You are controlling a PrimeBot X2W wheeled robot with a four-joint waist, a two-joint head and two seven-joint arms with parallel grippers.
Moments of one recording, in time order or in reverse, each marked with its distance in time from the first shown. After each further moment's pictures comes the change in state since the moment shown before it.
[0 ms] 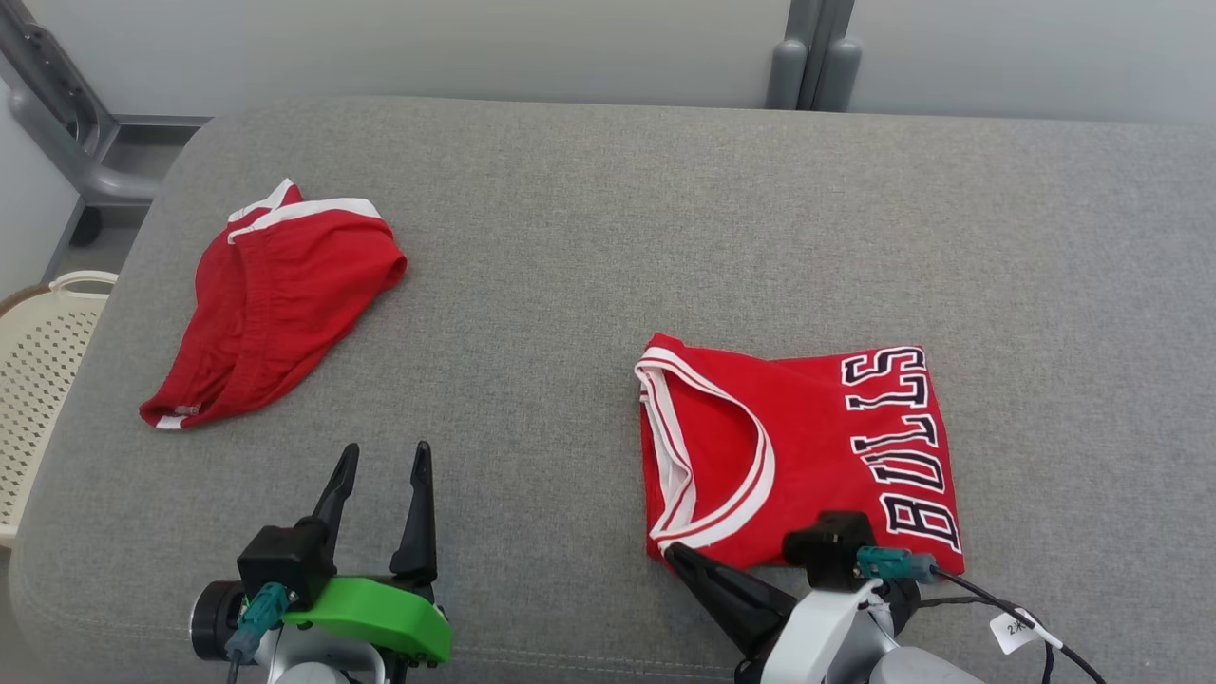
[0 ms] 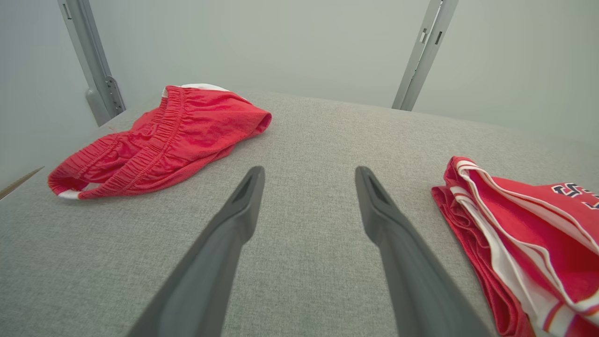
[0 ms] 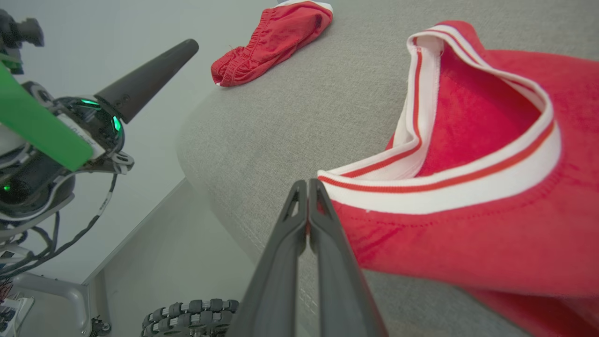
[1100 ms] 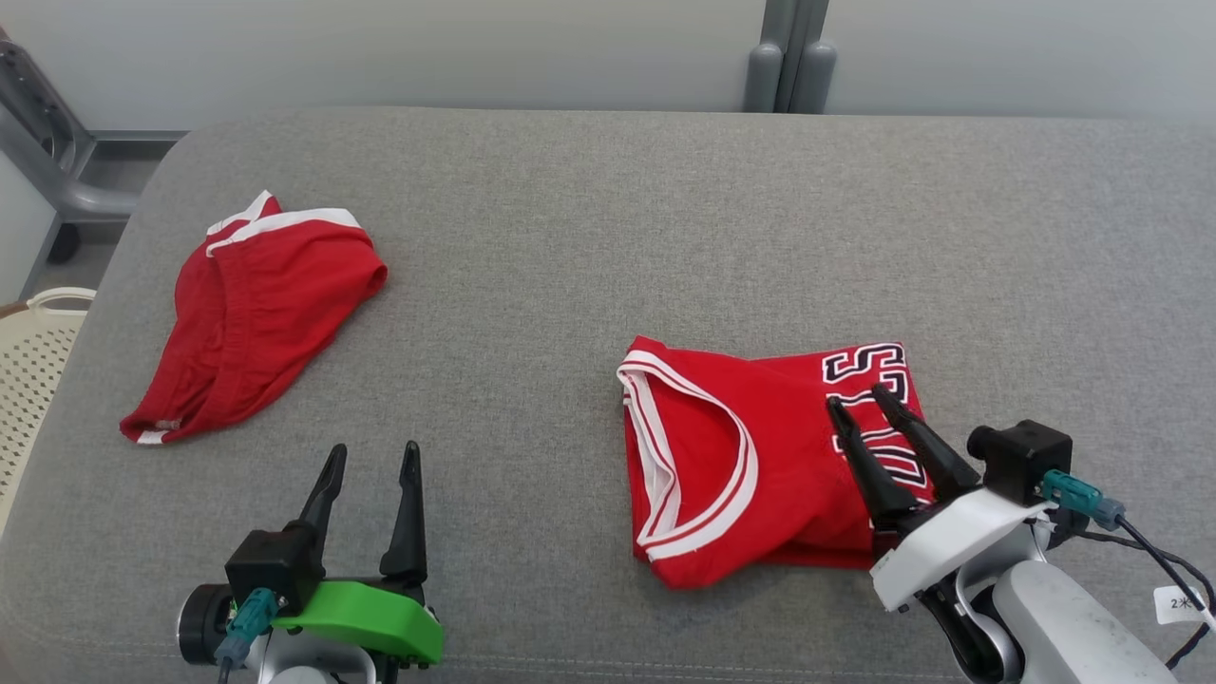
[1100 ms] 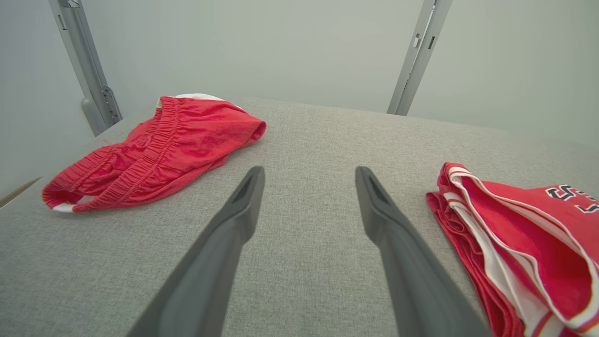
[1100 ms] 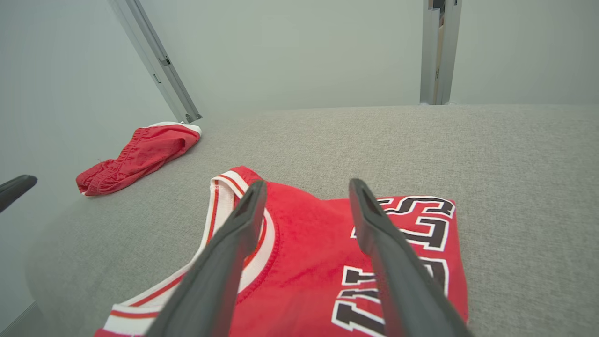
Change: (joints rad) left arm 0.015 0.000 0.020 -0.024 0.016 0.000 0.000; right arm 0.010 -0.006 -0.385 0.086 -0.158 0.000 -0.162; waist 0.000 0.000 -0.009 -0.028
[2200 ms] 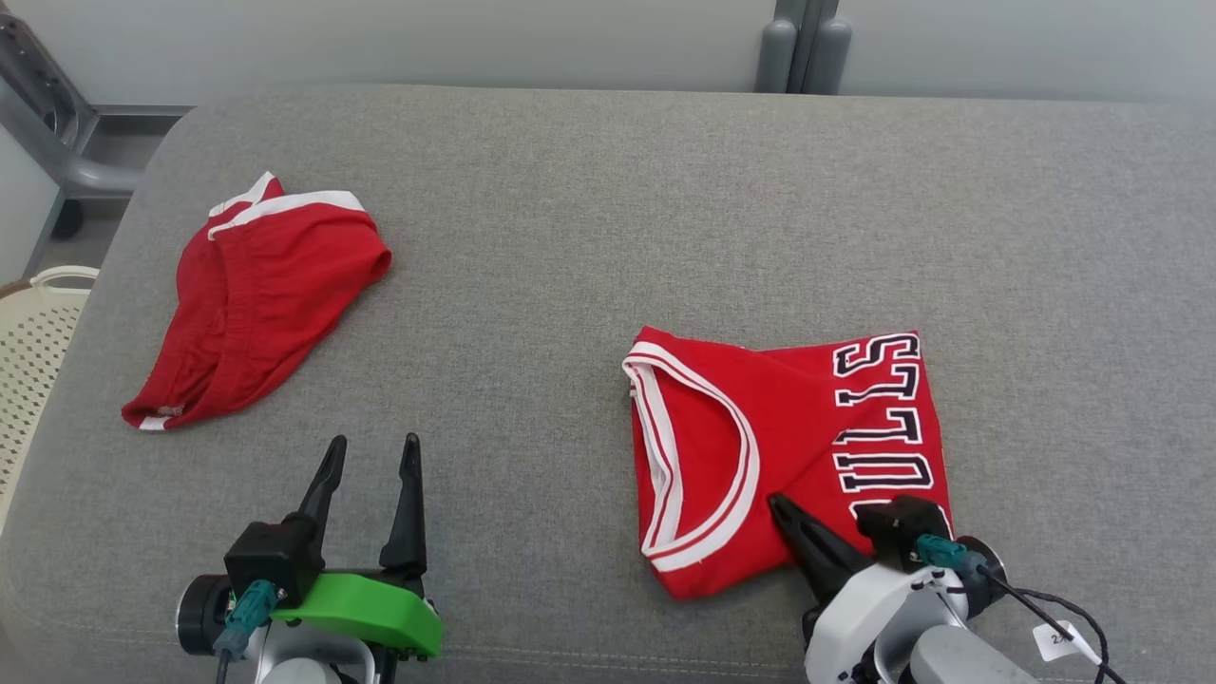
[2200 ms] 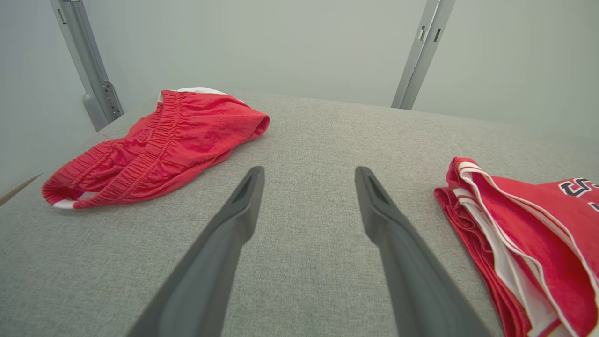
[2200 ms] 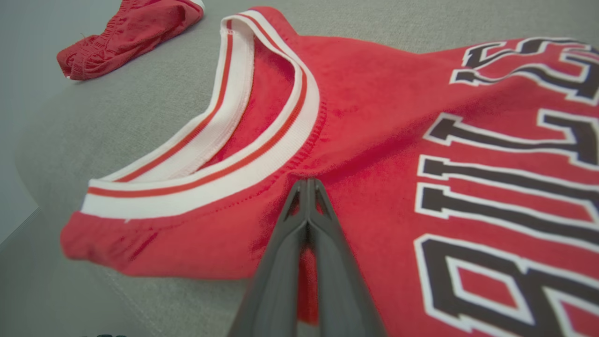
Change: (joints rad) left arm -0.015 0.000 0.005 0.005 0.006 -0.008 0.000; right arm -0.024 0.105 0.113 0.267 -0.131 0.000 -0.002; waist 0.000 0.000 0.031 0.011
